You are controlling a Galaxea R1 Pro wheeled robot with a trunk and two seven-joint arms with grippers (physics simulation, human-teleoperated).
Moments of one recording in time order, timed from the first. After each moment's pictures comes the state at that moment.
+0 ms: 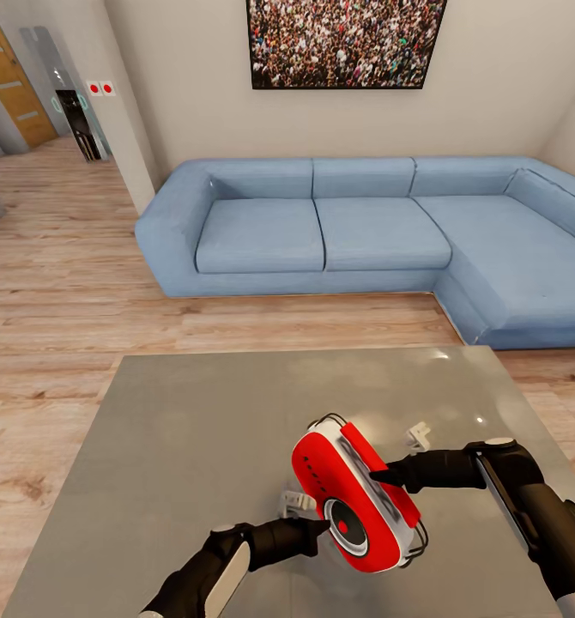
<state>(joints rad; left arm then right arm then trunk) -0.46 -0.17 -0.35 -0.65 0.40 0.30 -0.61 -0.46 -0.31 0.04 -1.32 0.08 0.86 1.07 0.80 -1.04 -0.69</state>
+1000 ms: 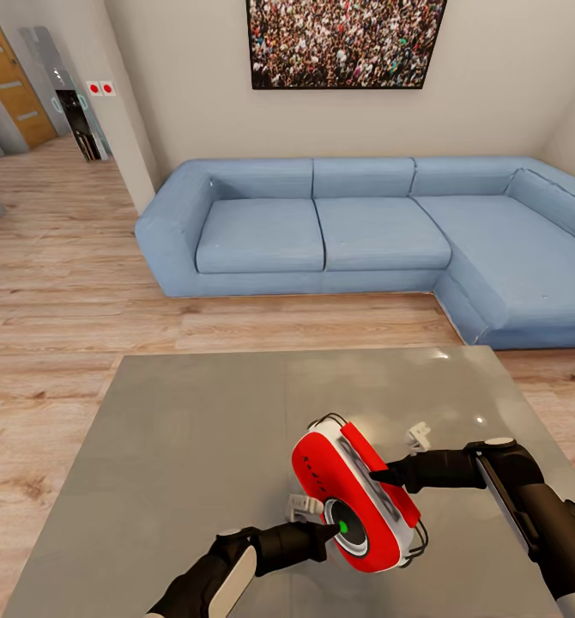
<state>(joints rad) -0.46 -0.17 -0.44 -0.65 0.51 0.29 -0.61 -0.46 -0.31 0.04 -1.32 0.08 0.86 1.07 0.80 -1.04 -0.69</state>
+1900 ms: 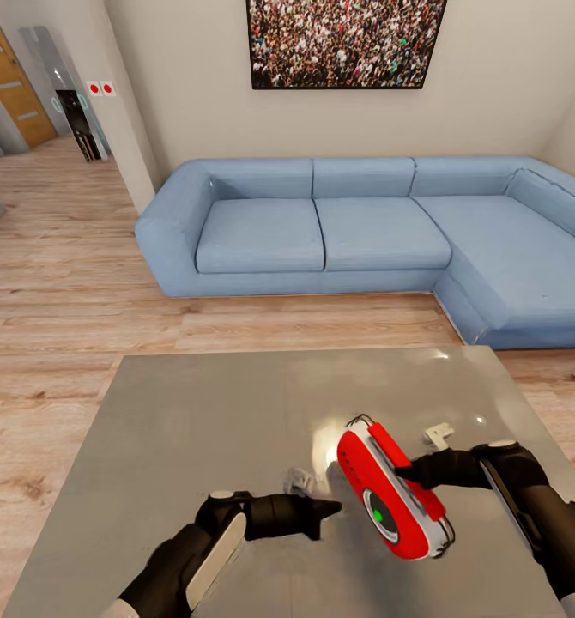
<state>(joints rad) -0.45 -0.06 -0.53 -1.02 0.49 0.49 -0.63 -0.46 -0.32 0.02 -1.28 0.14 0.88 0.78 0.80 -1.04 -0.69</state>
